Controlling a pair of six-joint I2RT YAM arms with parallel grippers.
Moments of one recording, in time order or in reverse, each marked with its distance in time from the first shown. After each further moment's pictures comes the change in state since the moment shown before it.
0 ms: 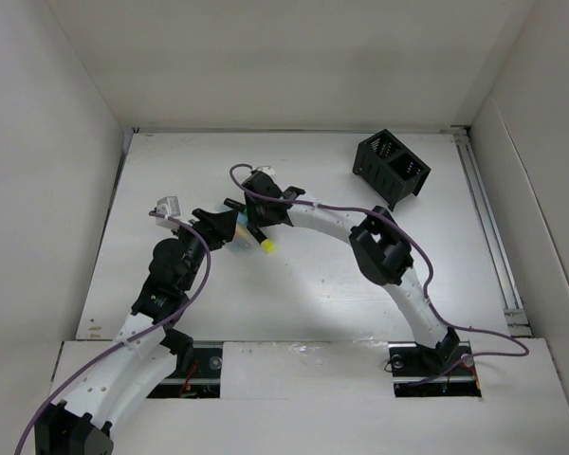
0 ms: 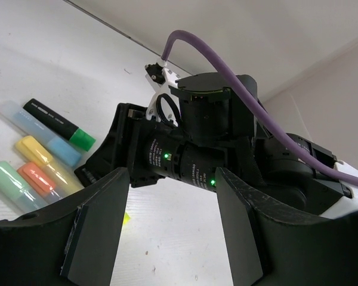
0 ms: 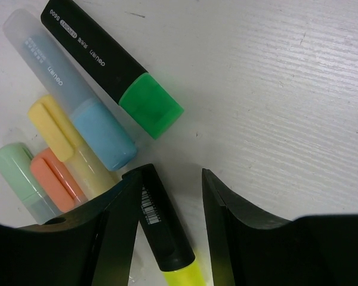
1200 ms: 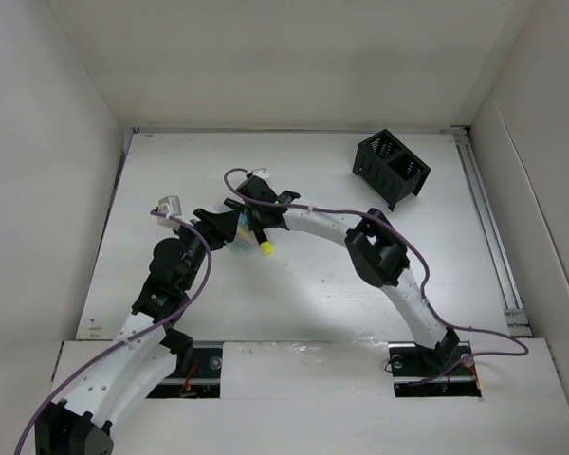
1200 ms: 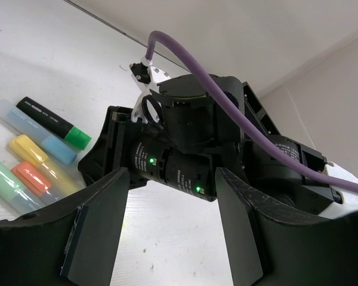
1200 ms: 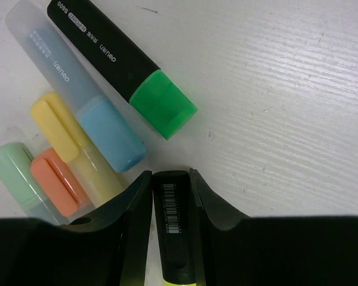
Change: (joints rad) left arm 0.000 0.007 0.000 0.008 0.022 0.000; right arm 0.025 0.026 0.019 0.003 0.041 -0.014
